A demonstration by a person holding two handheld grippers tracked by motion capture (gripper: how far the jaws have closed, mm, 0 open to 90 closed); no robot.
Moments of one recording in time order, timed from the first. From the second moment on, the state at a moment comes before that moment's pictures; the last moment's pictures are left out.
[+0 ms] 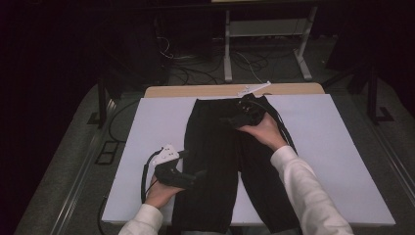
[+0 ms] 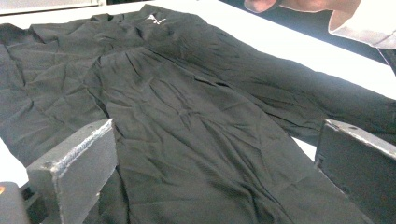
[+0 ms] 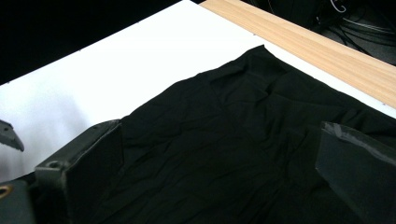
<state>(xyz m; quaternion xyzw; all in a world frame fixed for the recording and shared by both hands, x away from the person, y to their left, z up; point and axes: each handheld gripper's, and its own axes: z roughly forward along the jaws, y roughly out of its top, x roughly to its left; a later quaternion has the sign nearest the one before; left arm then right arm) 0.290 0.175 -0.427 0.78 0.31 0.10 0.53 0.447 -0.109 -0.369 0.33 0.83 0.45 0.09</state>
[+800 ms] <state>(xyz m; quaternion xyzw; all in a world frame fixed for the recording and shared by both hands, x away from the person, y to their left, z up) 0.290 0.175 -0.427 0.78 0.31 0.10 0.53 0.473 -0.089 -0.376 0.33 0.83 0.44 0.09</state>
